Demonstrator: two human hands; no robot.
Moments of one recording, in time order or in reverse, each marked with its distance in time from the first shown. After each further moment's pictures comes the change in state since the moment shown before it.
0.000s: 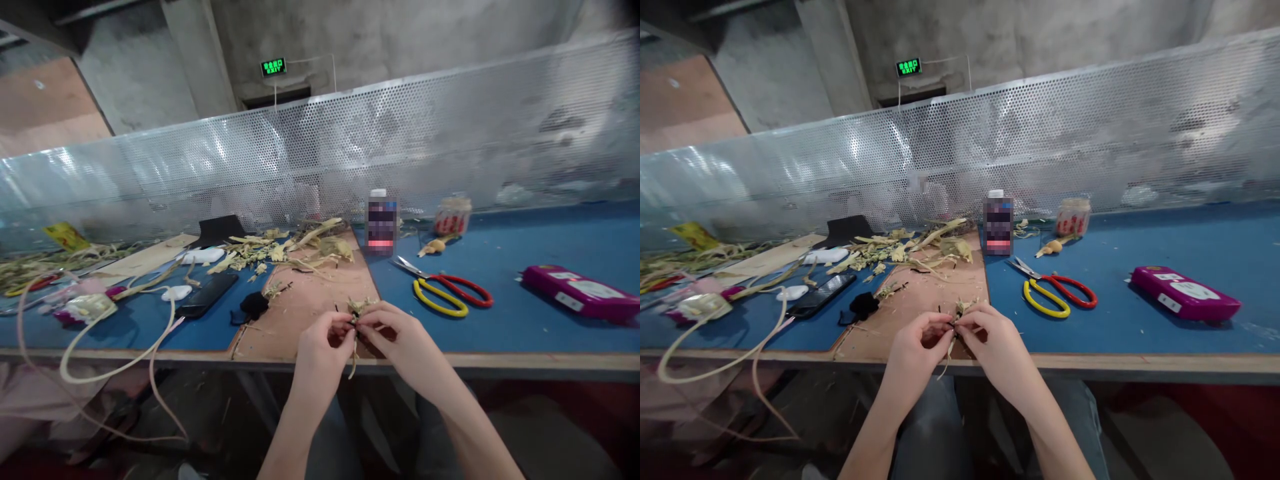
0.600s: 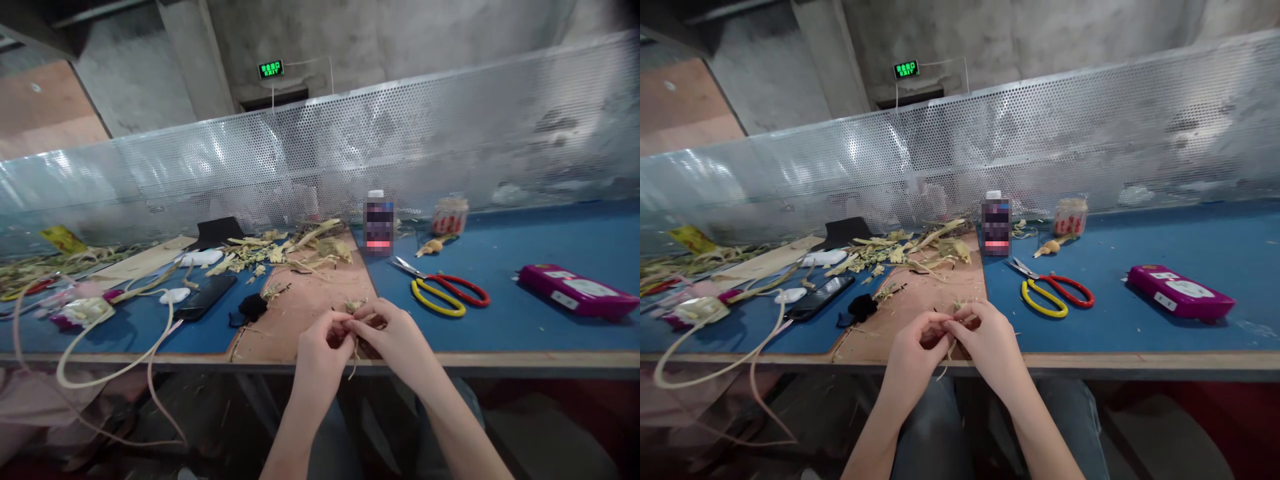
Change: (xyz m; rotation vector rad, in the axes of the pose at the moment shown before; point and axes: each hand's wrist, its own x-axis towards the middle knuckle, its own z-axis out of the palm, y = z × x) left_hand -0.001 0.001 0.001 -0.029 -0.032 0.012; right_hand 0.009 -0.008 0.008 0.018 0.129 0.235
